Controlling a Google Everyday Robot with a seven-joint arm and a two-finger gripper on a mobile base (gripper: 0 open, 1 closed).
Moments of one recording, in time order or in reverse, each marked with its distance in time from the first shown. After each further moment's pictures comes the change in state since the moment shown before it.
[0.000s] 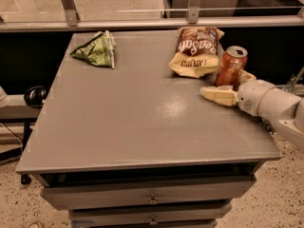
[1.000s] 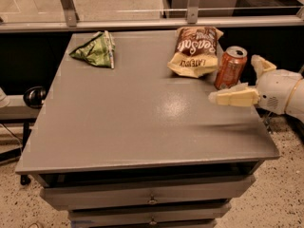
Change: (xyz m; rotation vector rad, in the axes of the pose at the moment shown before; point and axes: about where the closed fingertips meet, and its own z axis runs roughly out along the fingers) arm -0.062 0.045 -0.056 -0.136 -0.021 -0.097
